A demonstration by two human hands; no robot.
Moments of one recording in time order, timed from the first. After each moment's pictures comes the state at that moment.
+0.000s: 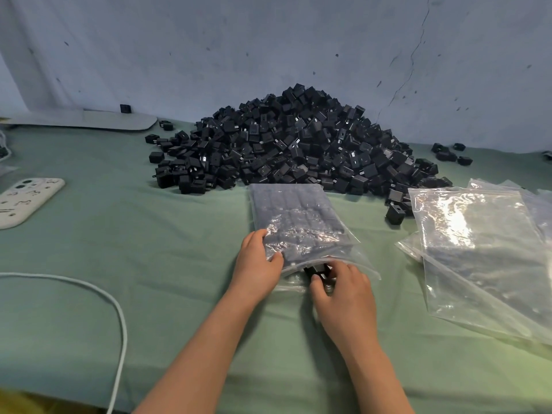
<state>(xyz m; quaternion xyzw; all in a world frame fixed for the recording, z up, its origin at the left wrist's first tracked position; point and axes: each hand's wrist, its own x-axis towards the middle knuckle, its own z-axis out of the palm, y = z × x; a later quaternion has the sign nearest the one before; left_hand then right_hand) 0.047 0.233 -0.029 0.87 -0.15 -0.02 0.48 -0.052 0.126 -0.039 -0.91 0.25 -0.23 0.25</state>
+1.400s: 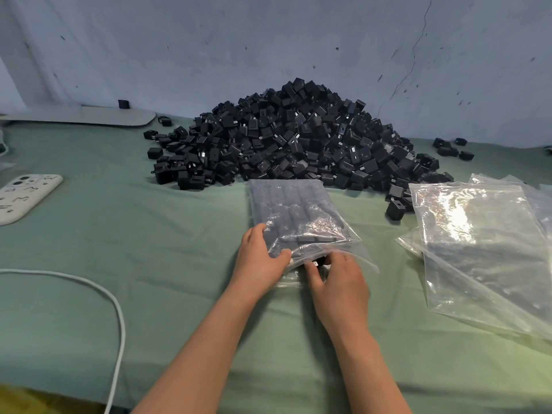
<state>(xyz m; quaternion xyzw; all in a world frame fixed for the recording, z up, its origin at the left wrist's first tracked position) 0.045 0.232 -0.030 0.86 -0.16 -0.02 0.48 -0.037 0.127 -0.042 -0.90 0.28 -0.24 0.25</state>
